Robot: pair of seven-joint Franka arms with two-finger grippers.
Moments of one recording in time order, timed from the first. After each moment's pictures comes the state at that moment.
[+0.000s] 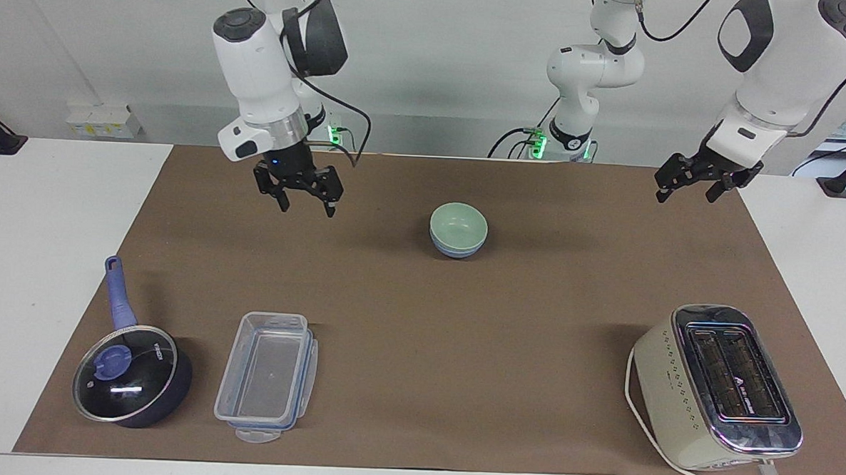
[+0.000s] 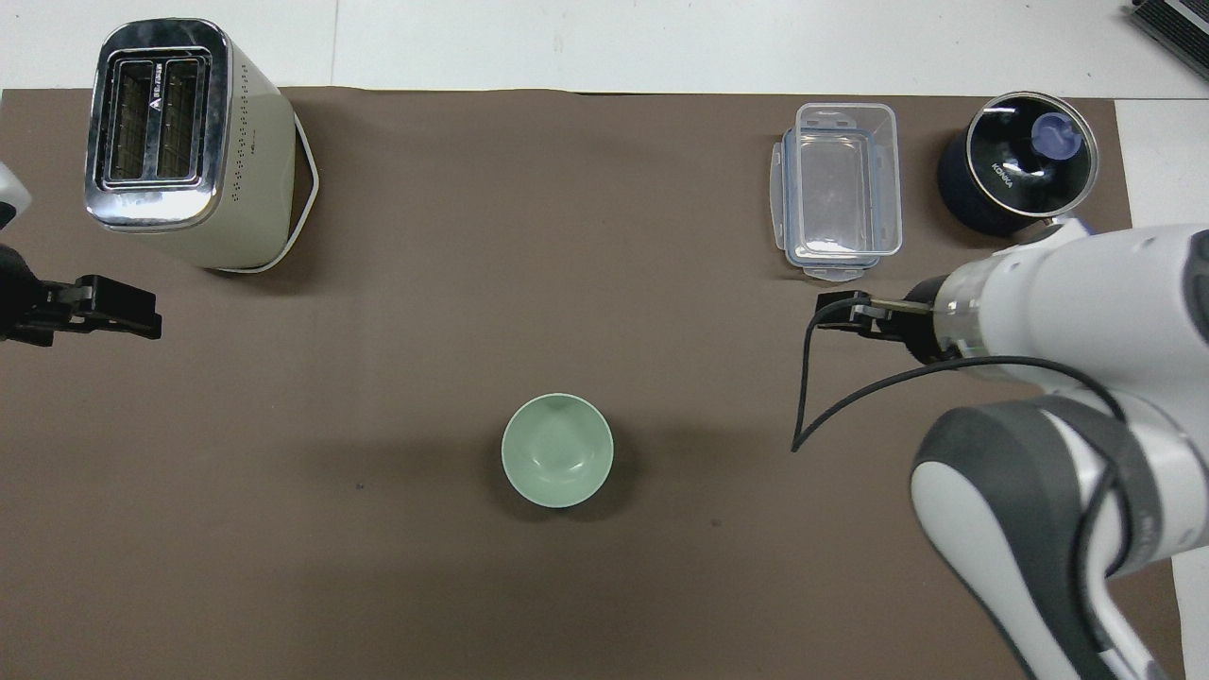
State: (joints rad) left arm 0.02 -0.02 -0.06 -1.66 -0.01 1.60 -0.04; right arm 0.08 -0.08 0.10 -1.92 0.08 2.00 0.37
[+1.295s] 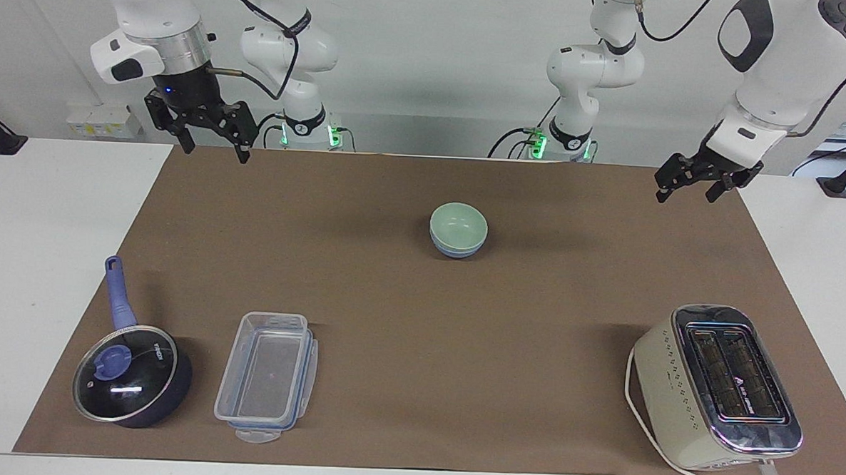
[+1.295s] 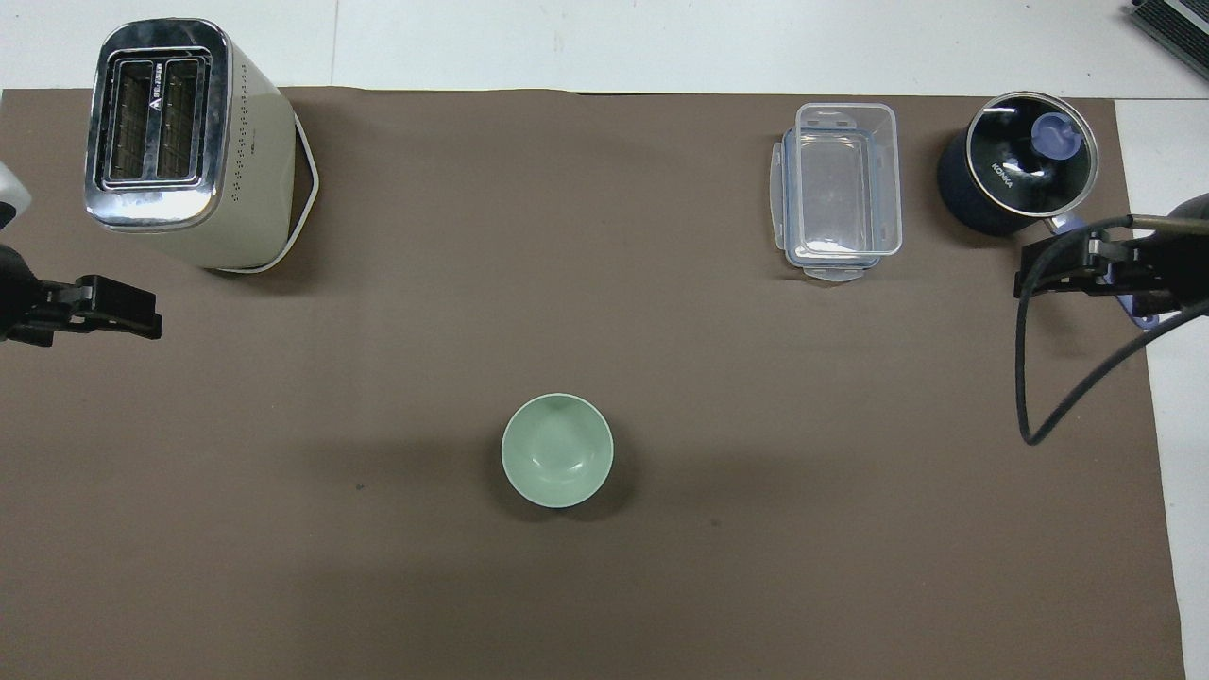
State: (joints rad) left arm 0.02 -0.02 -0.06 -1.66 -0.01 1.60 -0.04; right arm -0.05 0.03 0.11 -1.45 -0.02 1.50 0.24
